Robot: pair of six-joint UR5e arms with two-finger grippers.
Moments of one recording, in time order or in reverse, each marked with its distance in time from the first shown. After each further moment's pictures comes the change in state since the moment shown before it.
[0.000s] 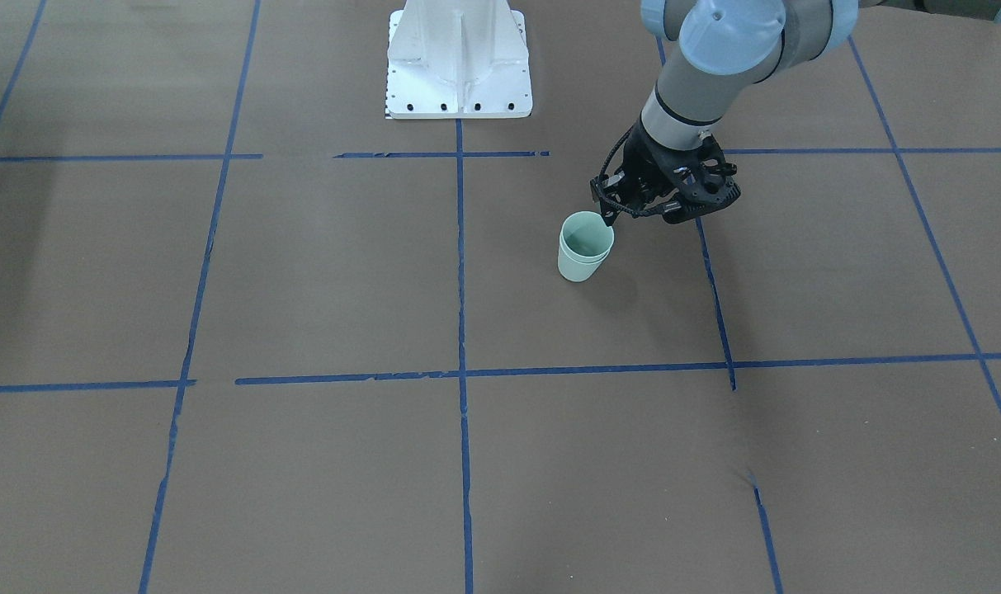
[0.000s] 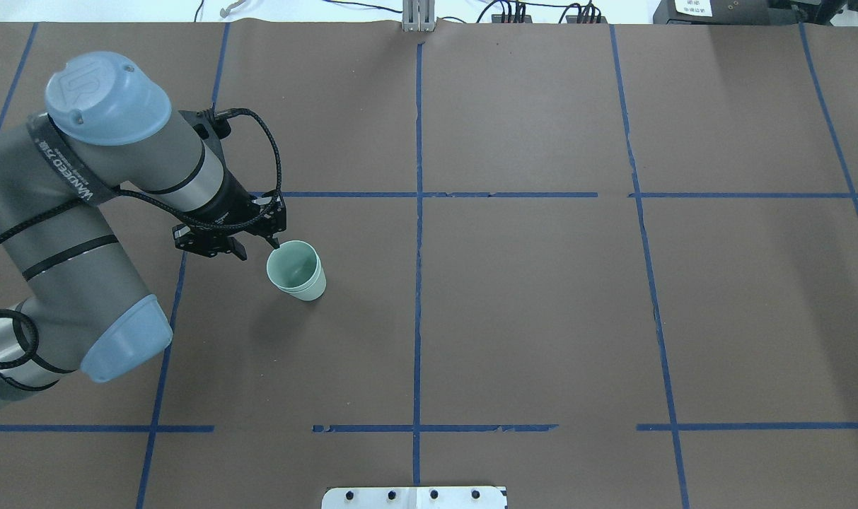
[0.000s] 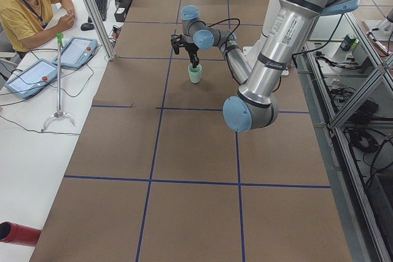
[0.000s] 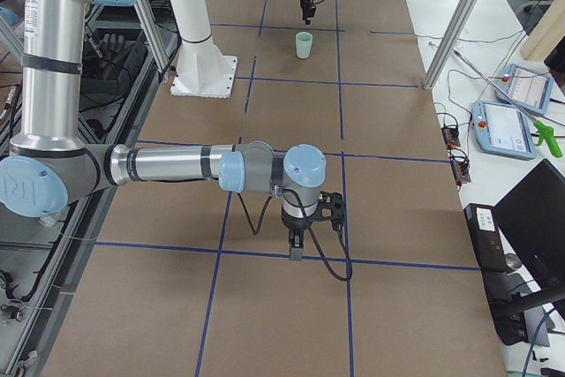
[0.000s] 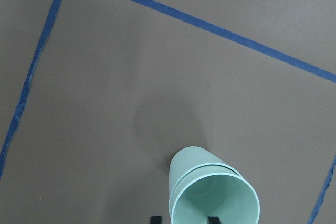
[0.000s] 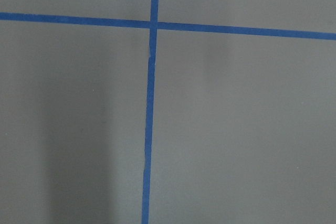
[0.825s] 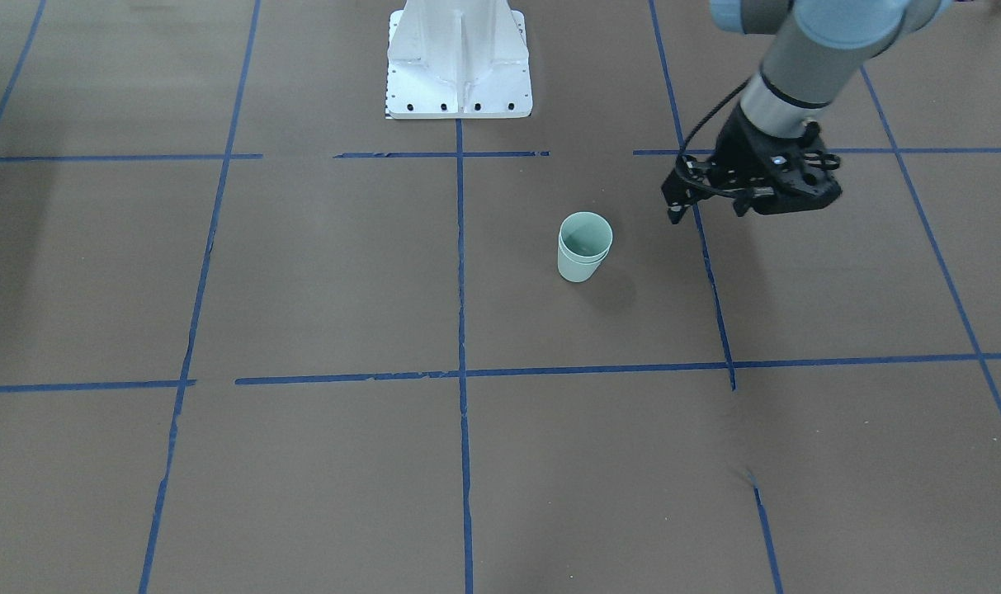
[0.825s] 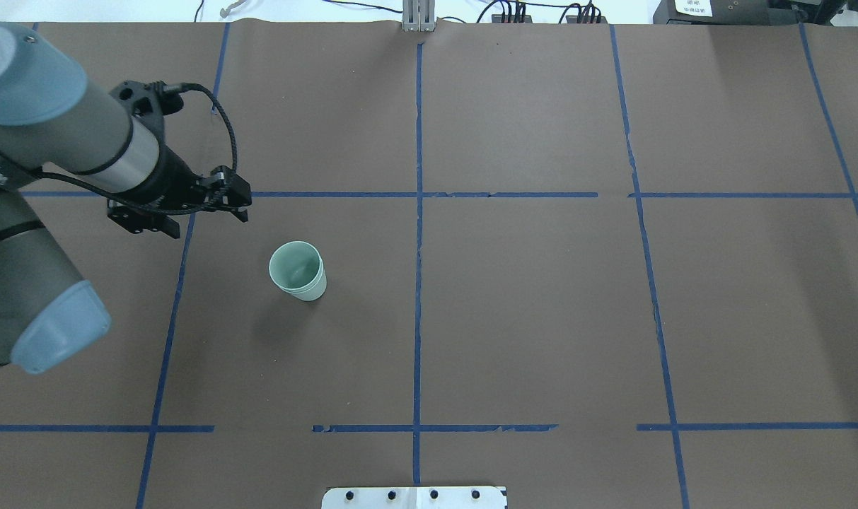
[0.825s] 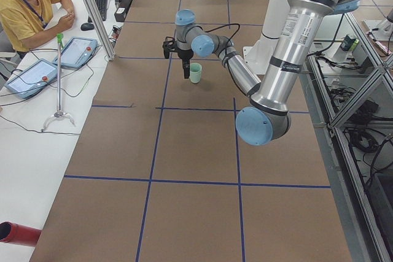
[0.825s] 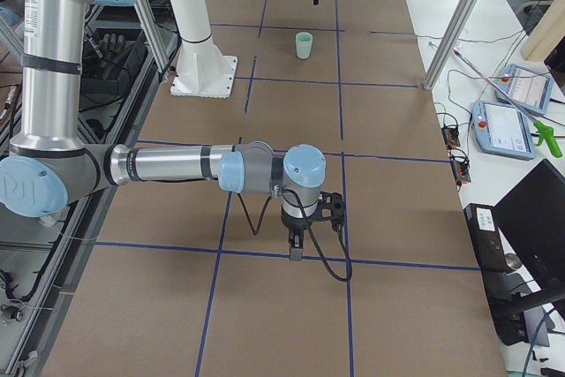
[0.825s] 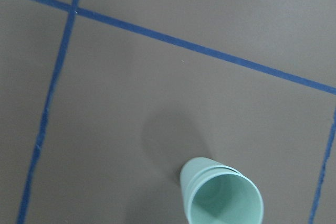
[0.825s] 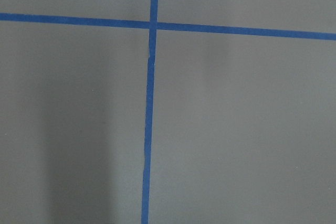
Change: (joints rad) left arm -0.224 0.208 -0.082 -0.007 -0.076 0.514; right arm 0.001 0.000 0.000 0.000 0.000 0.000
